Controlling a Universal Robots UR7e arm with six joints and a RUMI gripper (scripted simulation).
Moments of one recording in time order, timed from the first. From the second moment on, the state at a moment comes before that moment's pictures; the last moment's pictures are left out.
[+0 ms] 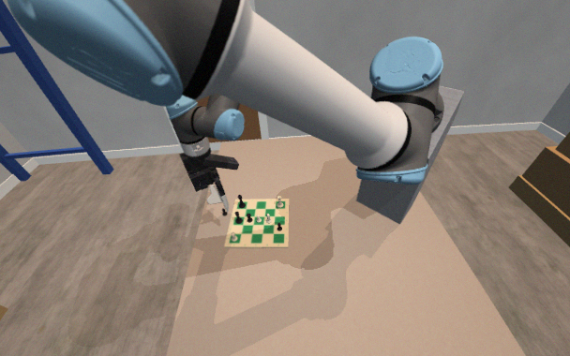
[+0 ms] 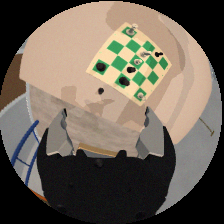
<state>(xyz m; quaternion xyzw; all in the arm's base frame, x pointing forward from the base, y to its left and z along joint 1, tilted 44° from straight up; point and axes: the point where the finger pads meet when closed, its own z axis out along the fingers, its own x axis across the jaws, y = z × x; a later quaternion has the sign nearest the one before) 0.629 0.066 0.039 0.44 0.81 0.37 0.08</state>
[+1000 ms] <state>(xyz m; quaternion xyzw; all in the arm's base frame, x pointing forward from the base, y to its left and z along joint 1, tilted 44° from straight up) 0.602 0.105 0.049 0.74 0.56 0.37 -0.09</state>
